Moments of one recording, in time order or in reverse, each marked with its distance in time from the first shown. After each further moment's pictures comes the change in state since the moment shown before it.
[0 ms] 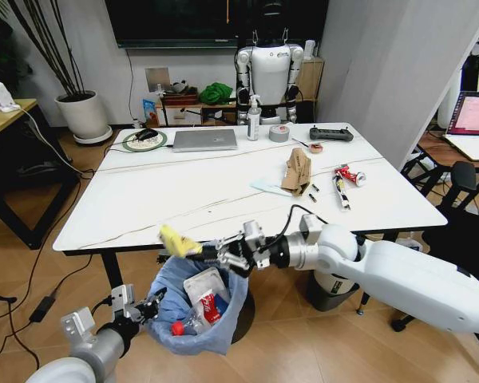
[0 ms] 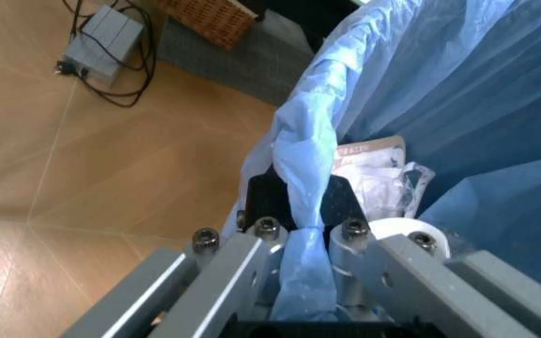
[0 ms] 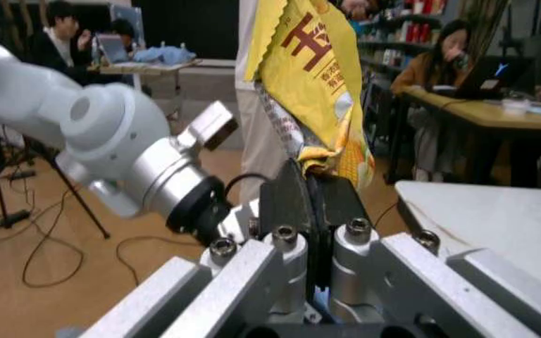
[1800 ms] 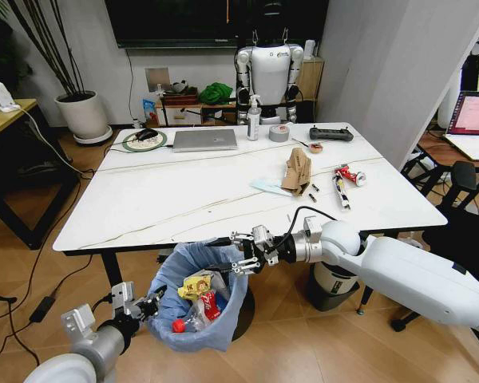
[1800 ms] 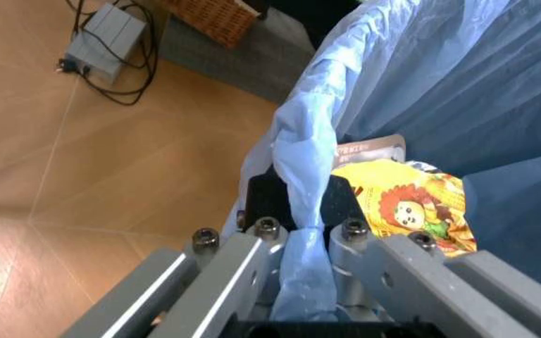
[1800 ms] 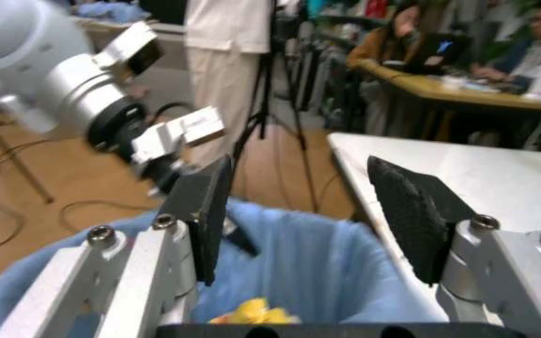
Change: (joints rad) left arm -0.002 0.004 0.000 0.005 -0.009 0.001 -0.006; right arm -0.074 -0.006 0.110 -0.132 -0.101 0.035 -0.030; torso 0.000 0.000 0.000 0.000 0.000
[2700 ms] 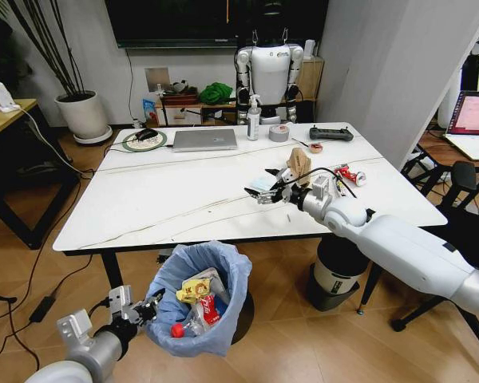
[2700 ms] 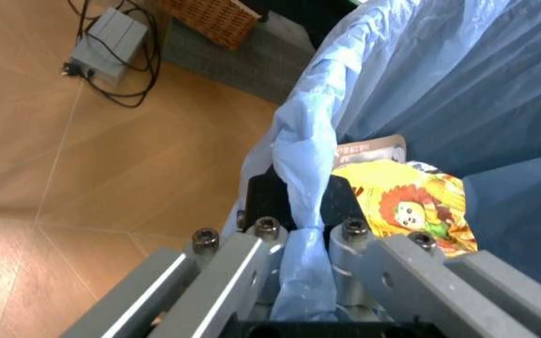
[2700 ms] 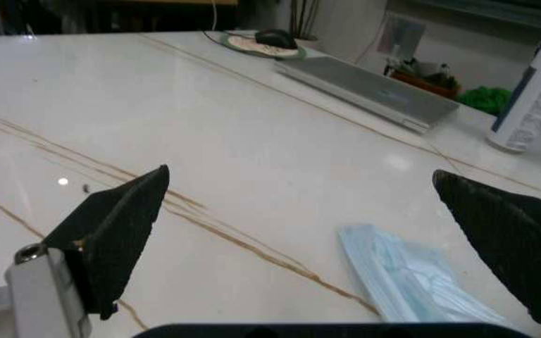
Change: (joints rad) left arm 0.039 -0.007 -0.024 -0.028 0.018 0.000 0.005; right arm 0.113 0.114 0.032 -0.427 -0.043 -0.145 0.491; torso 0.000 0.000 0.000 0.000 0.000
